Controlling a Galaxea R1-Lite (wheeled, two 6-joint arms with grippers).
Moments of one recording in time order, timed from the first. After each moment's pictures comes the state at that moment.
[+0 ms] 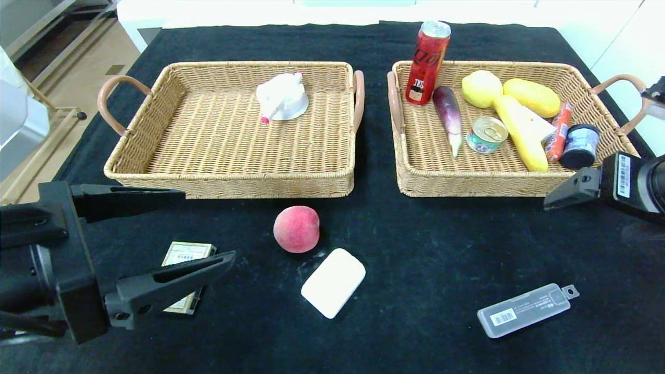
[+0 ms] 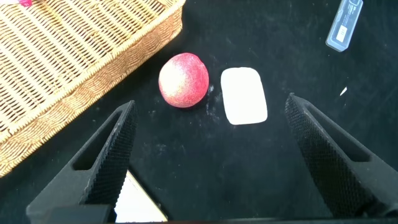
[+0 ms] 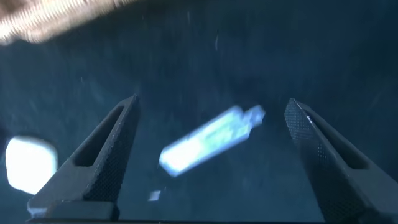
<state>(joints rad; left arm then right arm) -0.46 1.09 -0.88 0.03 -0.23 0.26 0.42 1.52 -1.63 0.98 -0.25 0.73</state>
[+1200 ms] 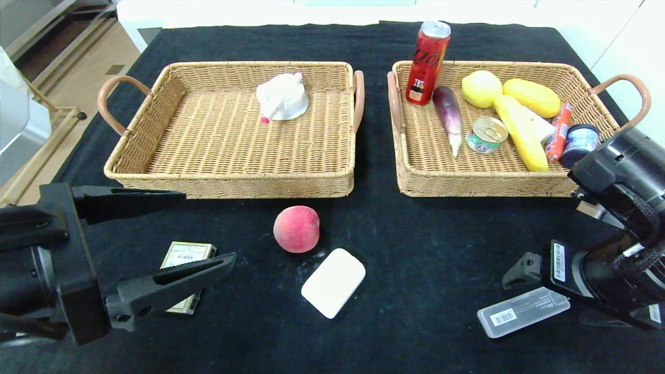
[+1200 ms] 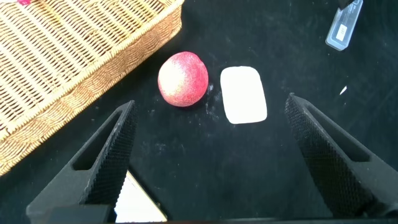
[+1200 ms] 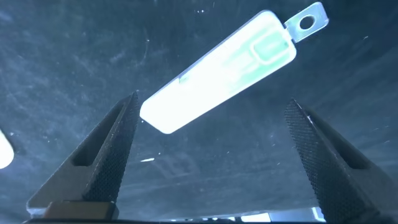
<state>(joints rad) -0.46 1.09 -0.88 0.03 -0.23 0.26 0.51 1.56 -1.31 0.87 -0.13 0.94</state>
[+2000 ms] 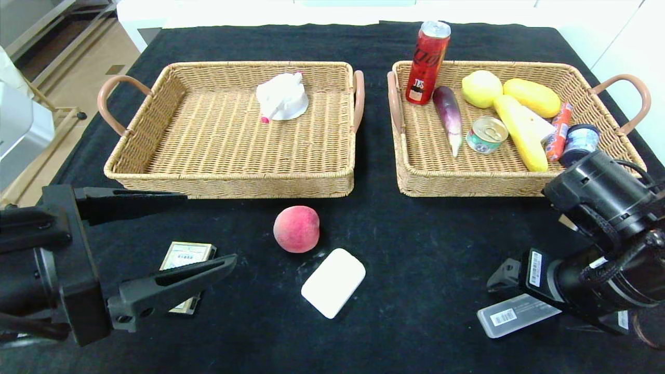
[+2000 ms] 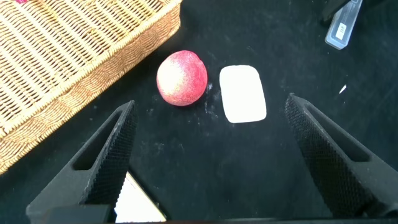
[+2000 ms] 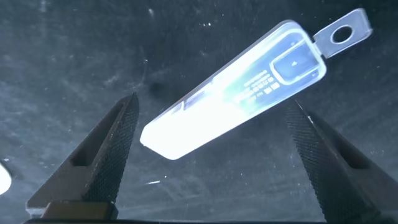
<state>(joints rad) -0.46 1.09 -0.87 0.03 -0.23 0.26 0.51 1.60 -1.21 0.73 -0.13 0.98</state>
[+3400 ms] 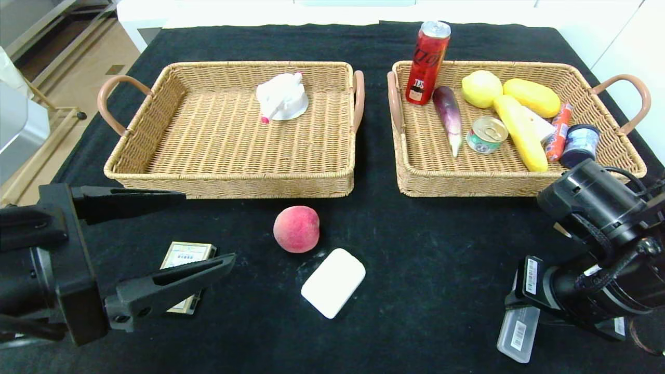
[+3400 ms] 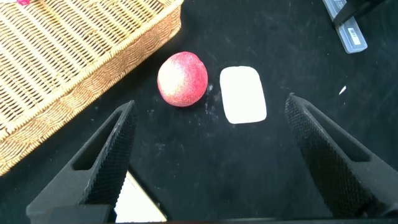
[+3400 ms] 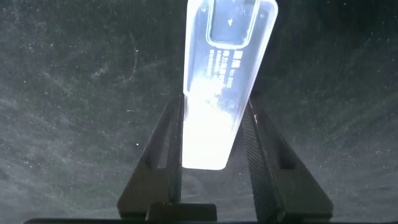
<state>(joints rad) -0.46 1.09 -0.87 0.03 -0.23 0.26 0.53 1.61 -1.19 0.72 -0.13 0.98</state>
